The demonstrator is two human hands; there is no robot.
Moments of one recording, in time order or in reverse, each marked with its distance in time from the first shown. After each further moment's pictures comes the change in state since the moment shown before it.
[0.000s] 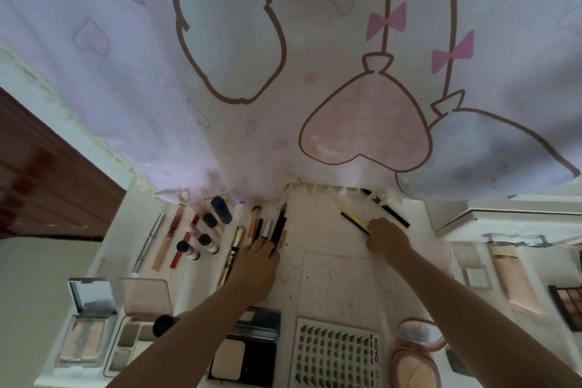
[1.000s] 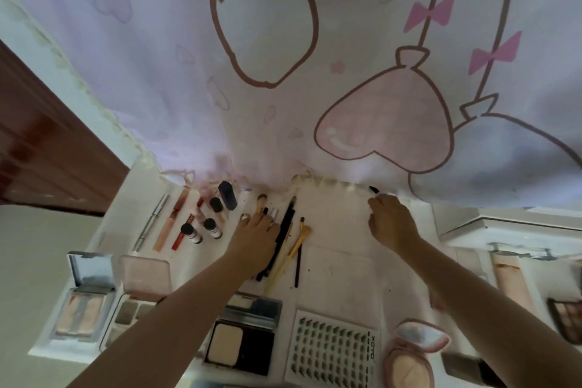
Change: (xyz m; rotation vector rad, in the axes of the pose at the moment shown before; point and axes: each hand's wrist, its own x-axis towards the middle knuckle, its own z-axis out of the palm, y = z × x) left_hand 0.012 -0.014 -0.013 -0.071 0.081 -0.084; right_hand 0.008 -0.001 -0.021 -0.147 0.289 -0.298
